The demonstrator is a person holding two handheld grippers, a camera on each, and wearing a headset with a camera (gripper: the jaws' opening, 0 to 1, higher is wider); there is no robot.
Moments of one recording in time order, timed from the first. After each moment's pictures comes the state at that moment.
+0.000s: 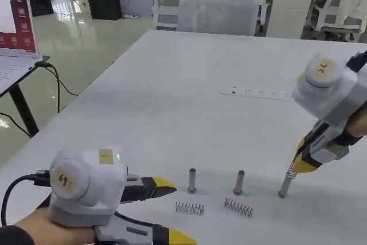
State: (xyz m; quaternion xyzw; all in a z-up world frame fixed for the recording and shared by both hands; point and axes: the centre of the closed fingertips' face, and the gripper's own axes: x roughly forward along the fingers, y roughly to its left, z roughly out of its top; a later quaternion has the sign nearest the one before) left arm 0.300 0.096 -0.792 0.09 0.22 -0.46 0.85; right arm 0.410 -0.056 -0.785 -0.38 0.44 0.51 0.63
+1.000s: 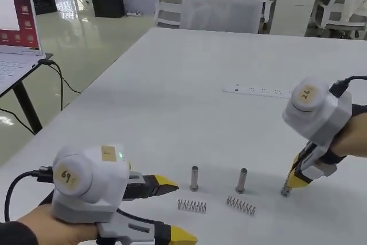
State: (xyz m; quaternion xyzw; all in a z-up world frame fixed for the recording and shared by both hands) left arm 0.300 0.096 -0.793 0.09 0.23 -0.46 0.85; right arm 0.416 -0.056 -0.836 -0.37 0.47 0.50 0.63
